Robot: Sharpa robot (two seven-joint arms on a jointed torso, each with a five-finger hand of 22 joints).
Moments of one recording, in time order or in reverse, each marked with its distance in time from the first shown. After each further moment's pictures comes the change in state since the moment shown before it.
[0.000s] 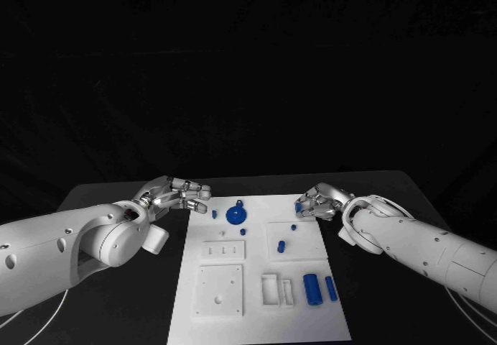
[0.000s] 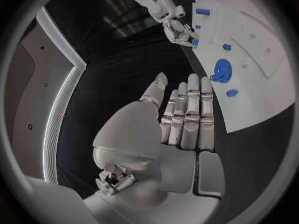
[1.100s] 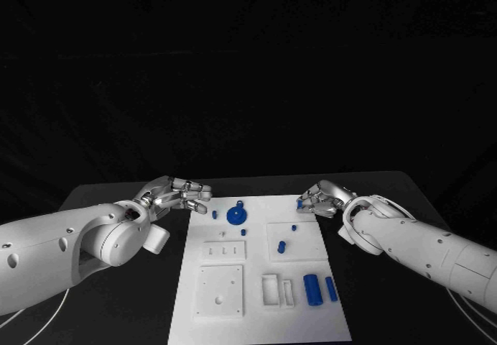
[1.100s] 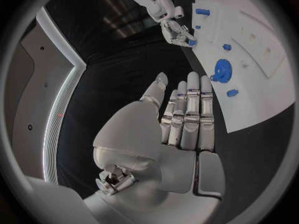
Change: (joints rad) left arm 0.000 0.000 0.001 -0.004 -0.004 0.002 -0.004; left_hand 0.004 0.004 -0.003 -0.003 -0.004 0.002 -0.002 0.000 0.000 0.038 -0.019 0.000 0.000 0.034 -0.019 0.040 0.016 0.000 0.015 -0.015 0.034 0.014; right arm 0.000 -0.015 0.000 0.043 -0.008 -0.074 -0.027; right_hand -0.004 0.017 0.166 0.030 -0.126 0.100 -0.010 -0.005 0.003 0.005 0.005 0.011 0.007 0.000 0.000 0.004 -0.001 0.000 0.000 0.000 0.005 0.000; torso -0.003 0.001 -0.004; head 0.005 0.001
